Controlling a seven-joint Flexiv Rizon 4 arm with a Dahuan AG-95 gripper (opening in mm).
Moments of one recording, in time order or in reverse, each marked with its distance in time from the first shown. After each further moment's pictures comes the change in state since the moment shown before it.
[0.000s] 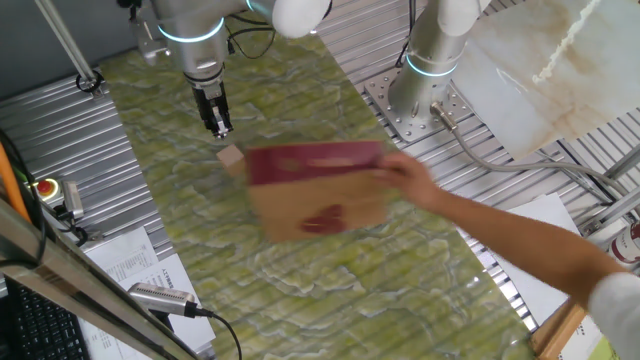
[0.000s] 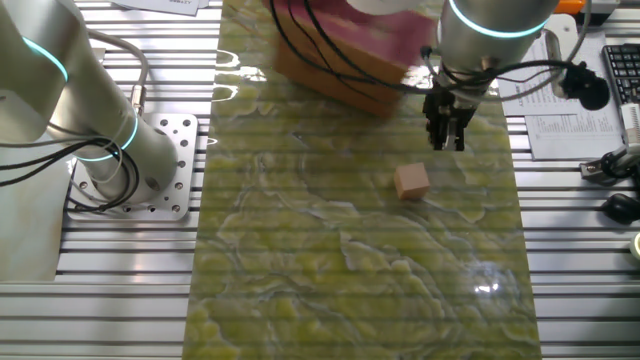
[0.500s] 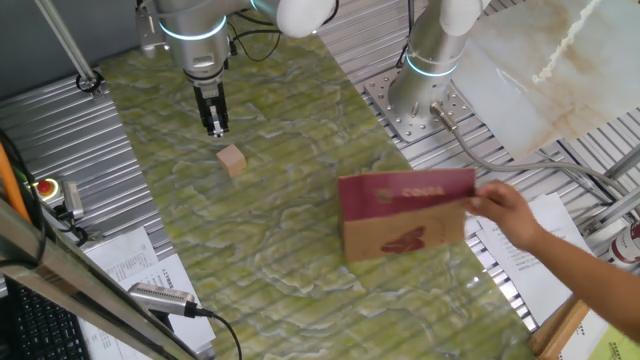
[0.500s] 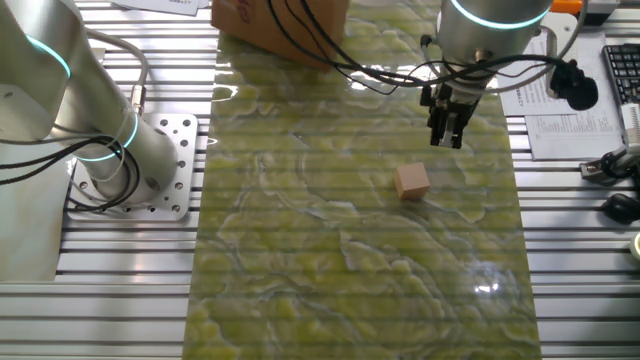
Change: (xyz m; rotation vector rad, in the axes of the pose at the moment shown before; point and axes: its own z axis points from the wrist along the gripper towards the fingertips) arm -0.001 0.000 -0.002 0.002 -0.003 0.072
